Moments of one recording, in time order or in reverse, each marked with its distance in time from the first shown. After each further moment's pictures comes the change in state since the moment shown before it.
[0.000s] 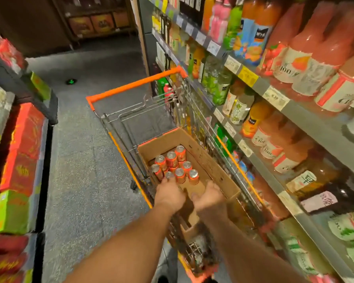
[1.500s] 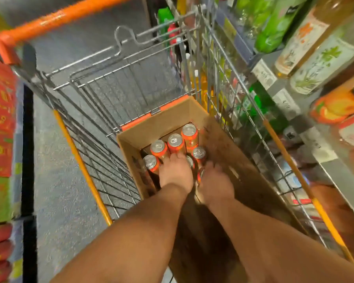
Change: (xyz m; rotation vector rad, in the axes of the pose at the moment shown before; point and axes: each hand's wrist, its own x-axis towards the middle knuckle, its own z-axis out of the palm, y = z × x) left_hand 0.249 -0.012 0.084 0.315 0.093 0.028; right_hand 0.240 0.041 0.150 -0.491 -0.177 -0.084
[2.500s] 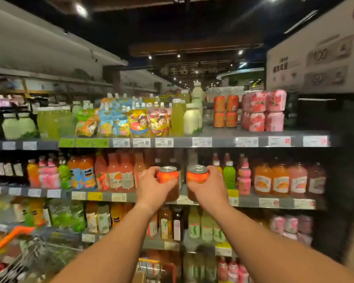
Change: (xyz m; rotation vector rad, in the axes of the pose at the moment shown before) left_hand -0.479 0.158 -0.361 -0.757 0.059 1.191; right_hand -0.591 0.044 -0.359 0.830 1.360 0.672
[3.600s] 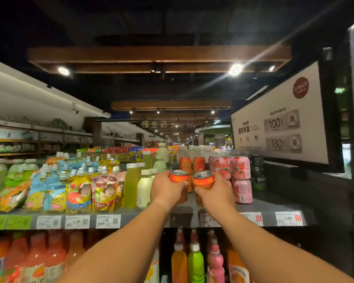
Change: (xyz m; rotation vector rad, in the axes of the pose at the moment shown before) left_hand 0.157 0.220 0.145 -0.161 -0.007 0.181; right_hand 0.229 -0.018 -0.139 -0.076 0.248 -0.183
